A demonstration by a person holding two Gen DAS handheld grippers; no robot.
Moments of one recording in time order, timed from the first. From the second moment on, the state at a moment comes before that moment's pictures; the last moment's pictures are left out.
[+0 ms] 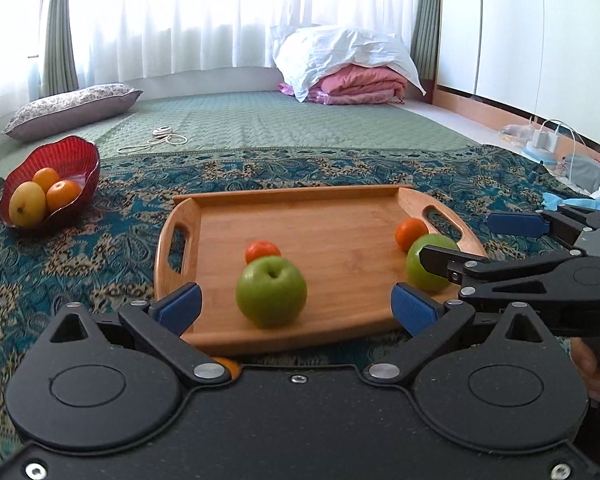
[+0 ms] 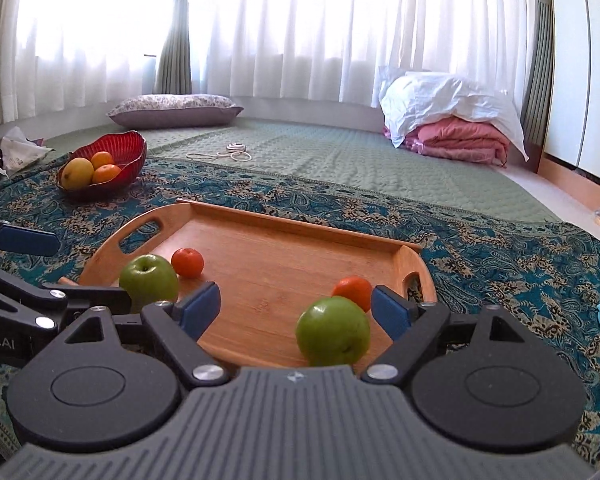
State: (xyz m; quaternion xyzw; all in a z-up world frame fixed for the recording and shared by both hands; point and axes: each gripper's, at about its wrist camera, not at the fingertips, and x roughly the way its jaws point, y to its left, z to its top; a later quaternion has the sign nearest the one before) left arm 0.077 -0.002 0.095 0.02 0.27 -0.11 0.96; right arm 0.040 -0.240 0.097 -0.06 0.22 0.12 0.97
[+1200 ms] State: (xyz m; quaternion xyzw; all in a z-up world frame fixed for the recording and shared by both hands) left arm 0.037 0.027 0.024 0.02 0.26 -0.01 0.97; right arm -0.009 -0.210 0.024 -0.05 0.25 0.14 0.96
